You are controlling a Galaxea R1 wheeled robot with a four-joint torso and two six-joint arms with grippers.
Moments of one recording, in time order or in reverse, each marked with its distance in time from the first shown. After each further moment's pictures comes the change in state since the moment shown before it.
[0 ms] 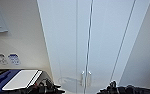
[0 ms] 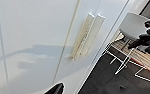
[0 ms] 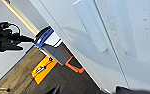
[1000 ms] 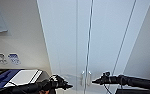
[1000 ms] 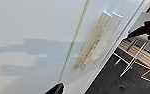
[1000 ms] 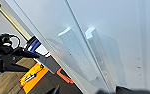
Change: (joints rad) left arm -0.040 0.256 -0.268 0.000 0.032 -0.030; right arm 0.126 0.155 -0.201 0.000 -0.030 0.041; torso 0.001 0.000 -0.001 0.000
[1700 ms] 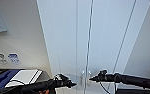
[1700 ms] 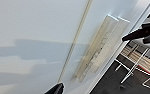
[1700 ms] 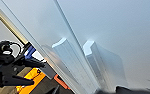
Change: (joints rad) left arm 0.001 0.122 -0.126 0.000 -0.045 -0.022; right arm 0.013 0.100 -0.125 -0.001 0.025 0.007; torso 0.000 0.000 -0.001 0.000
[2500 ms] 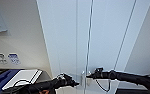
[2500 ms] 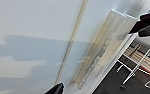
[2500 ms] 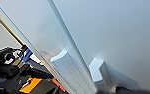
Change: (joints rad) left arm 0.000 0.110 -0.123 0.002 0.000 0.000; right arm 0.032 0.095 -0.104 0.002 -0.019 0.003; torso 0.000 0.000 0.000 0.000
